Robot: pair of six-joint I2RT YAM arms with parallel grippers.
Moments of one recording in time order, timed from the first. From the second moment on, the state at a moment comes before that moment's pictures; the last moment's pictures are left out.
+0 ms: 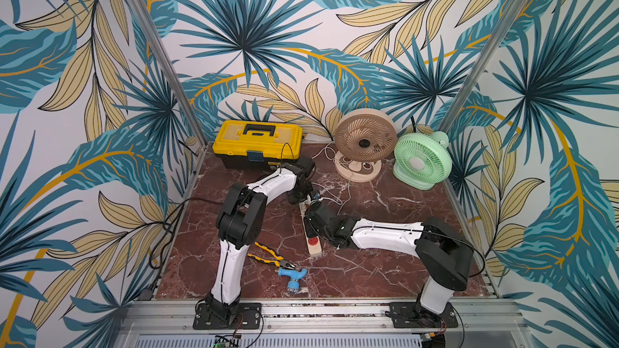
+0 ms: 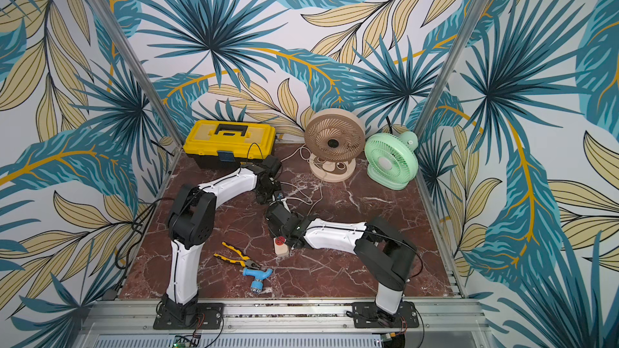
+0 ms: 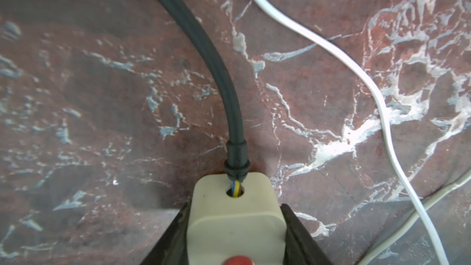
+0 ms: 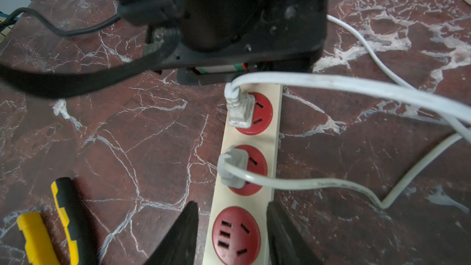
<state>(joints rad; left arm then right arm) -0.49 2.14 1.63 -0.78 0.06 -0.75 0.96 1.78 1.06 -0.09 0.34 0.58</state>
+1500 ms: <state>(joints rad) -0.49 2.19 1.72 -0.88 0.03 -0.72 0.97 1.96 1.34 -0.36 0.43 0.63</state>
